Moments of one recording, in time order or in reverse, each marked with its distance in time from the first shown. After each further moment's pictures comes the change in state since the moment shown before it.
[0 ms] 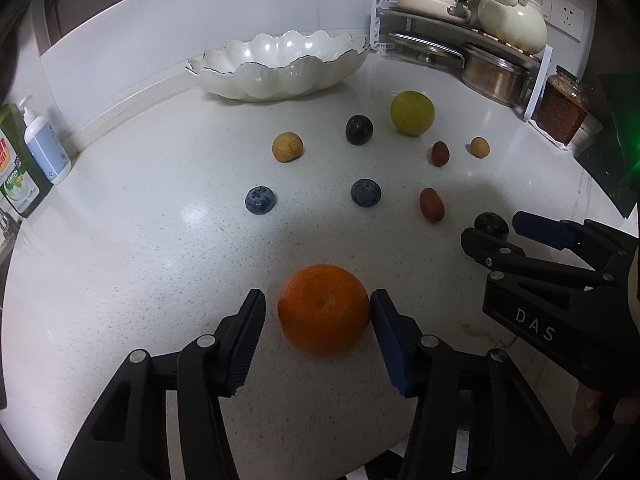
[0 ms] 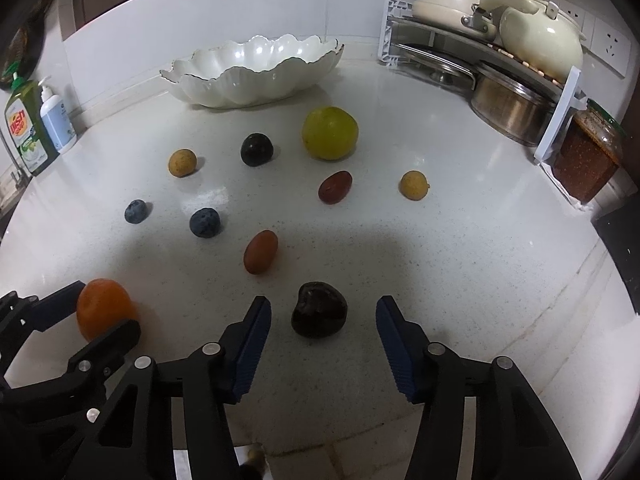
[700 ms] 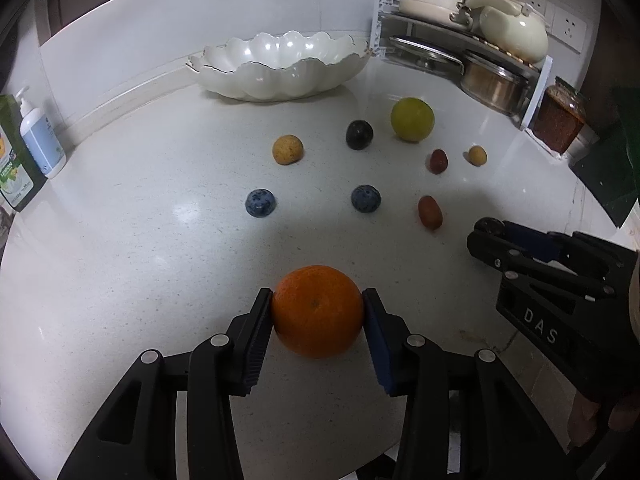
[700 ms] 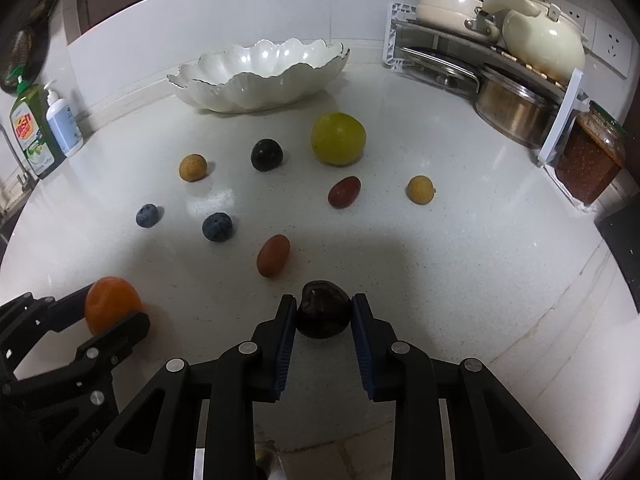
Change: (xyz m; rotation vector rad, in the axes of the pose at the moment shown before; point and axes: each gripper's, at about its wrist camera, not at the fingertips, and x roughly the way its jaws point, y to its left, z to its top) left arm -0.002 0.006 0.004 -0.027 -0.001 -0.031; right arm -0.007 0.004 0.001 -0.001 -0.012 0.022
